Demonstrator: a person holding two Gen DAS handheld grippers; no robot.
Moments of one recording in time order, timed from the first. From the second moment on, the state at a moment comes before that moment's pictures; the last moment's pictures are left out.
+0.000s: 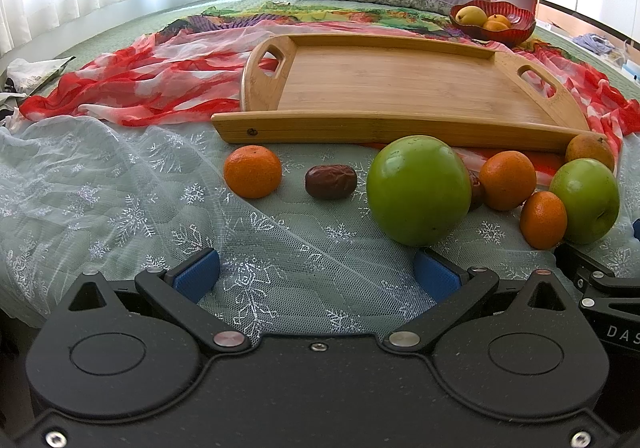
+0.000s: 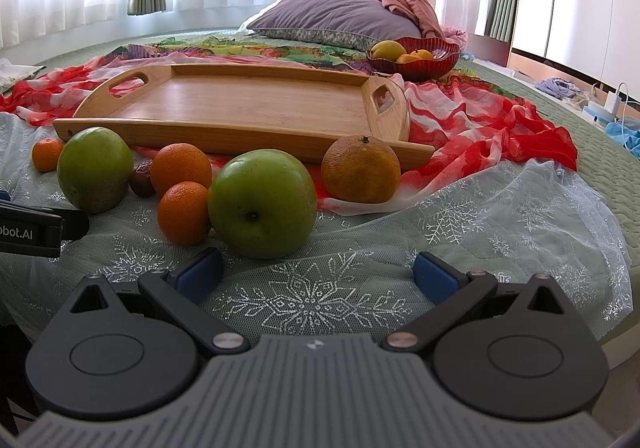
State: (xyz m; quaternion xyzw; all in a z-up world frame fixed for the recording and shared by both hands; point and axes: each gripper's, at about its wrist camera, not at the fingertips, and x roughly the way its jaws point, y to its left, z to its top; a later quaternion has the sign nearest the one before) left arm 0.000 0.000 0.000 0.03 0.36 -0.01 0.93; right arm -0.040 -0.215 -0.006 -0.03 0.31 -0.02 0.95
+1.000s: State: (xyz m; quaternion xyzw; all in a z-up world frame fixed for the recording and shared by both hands) left arm -0.004 0.007 0.012 0.01 0.36 -0.04 0.93; right arm -0.046 -0.221 -0.001 -0.01 0.29 0.00 0.96
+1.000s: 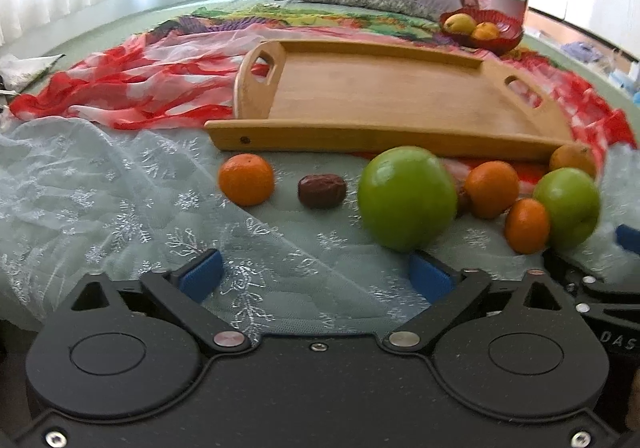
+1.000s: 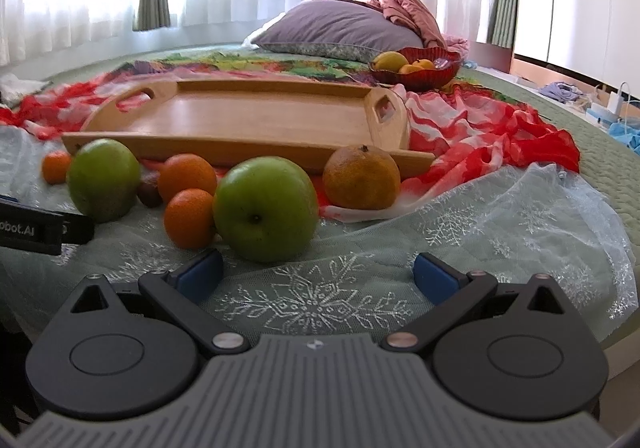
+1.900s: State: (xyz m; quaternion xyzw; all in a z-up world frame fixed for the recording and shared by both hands) left arm 0.004 -0.018 0.017 -0.04 0.31 -0.10 0.95; right arm -0.044 -0.222 0.018 0.00 0.23 0.09 0.97
